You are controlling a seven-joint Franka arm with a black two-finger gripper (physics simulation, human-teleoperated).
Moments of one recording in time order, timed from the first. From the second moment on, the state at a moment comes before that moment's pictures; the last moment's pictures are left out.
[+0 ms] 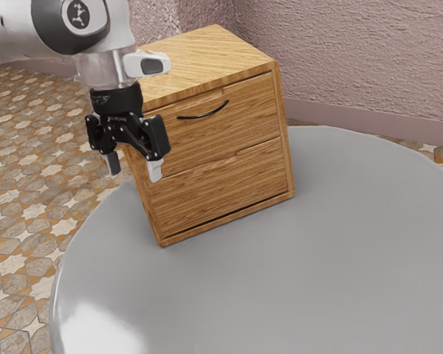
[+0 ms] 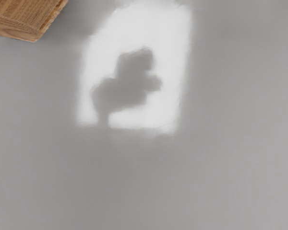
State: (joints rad) arm -0.77 0.22 1.06 -1.22 -0.23 1.17 0.09
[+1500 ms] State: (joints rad) arm -1.13 0.83 1.79 -1.20 -0.72 1.50 1.04
